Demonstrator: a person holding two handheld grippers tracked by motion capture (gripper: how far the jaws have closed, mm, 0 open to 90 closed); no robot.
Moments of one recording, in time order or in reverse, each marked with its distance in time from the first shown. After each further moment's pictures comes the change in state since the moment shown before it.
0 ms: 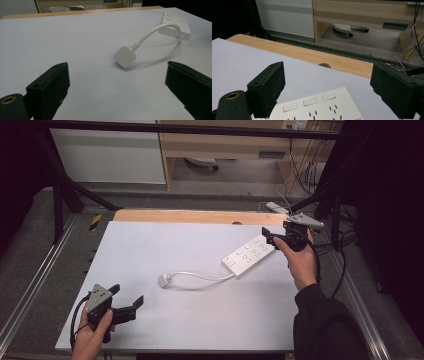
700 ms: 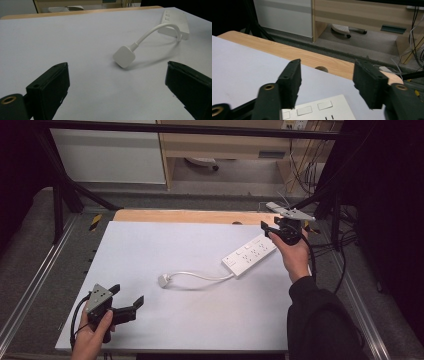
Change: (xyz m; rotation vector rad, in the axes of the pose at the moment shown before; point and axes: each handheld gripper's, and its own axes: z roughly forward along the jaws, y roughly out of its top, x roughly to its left) left arm 0.000 0.000 0.000 -0.002 -0.005 0.005; right arm -0.001 0.003 0.024 0.002 -0.024 -0.048
